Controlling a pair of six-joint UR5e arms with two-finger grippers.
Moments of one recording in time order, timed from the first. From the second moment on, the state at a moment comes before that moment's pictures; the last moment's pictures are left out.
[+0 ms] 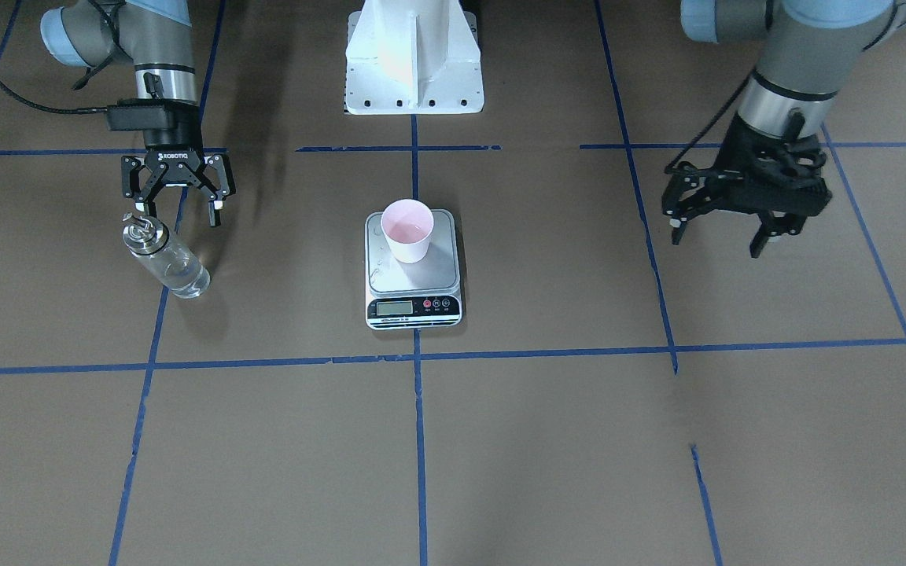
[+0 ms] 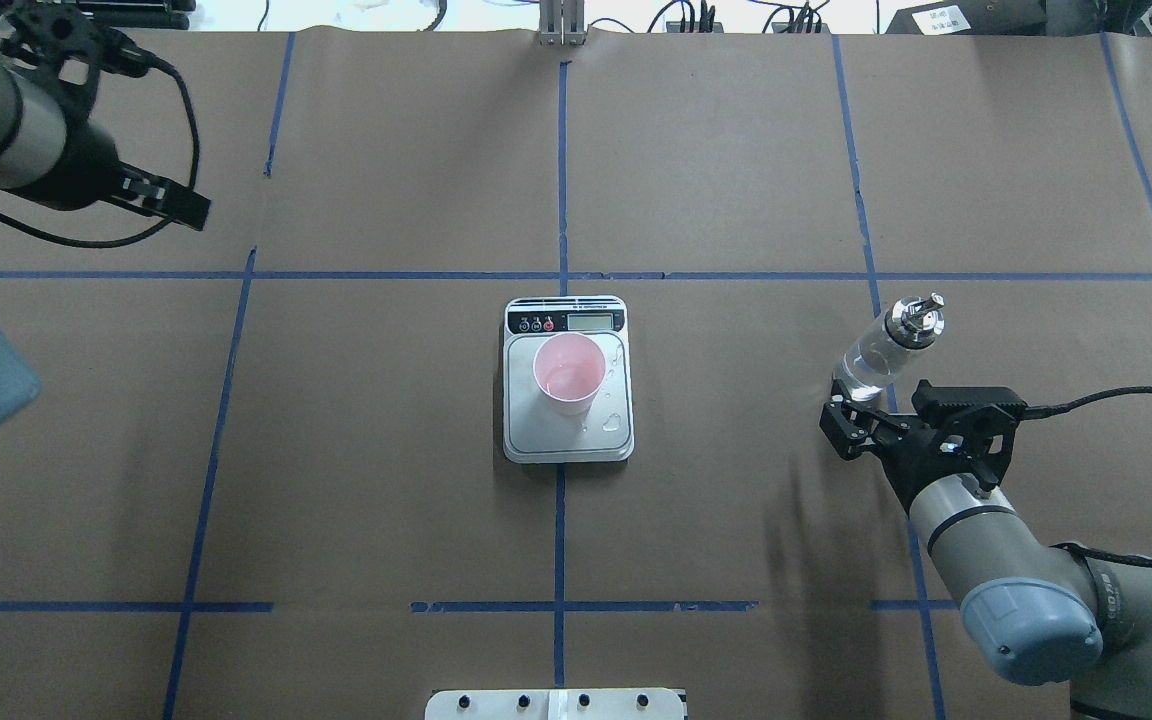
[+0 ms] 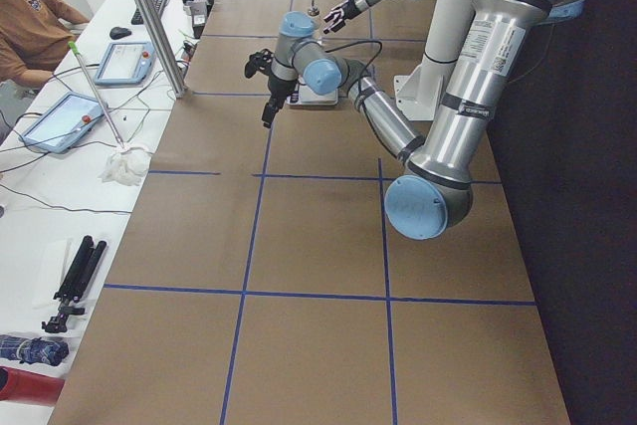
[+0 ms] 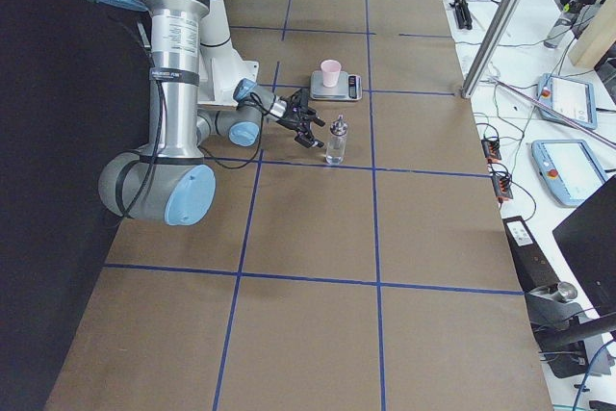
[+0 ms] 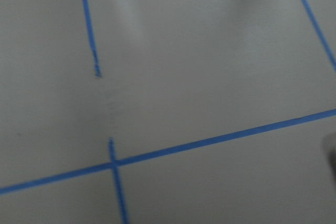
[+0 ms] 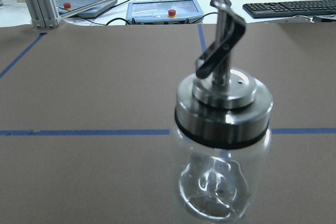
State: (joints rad) left arm -0.98 -1.86 -1.99 -1.59 -1.94 -0.53; right arm 0.19 -1.66 1.94 -0.96 0.75 1.40
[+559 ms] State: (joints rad) left arm -1.17 -1.75 -1.88 -1.66 -1.99 -0.11; right arm 0.18 -1.65 1.88 -0.96 0.70 1.50
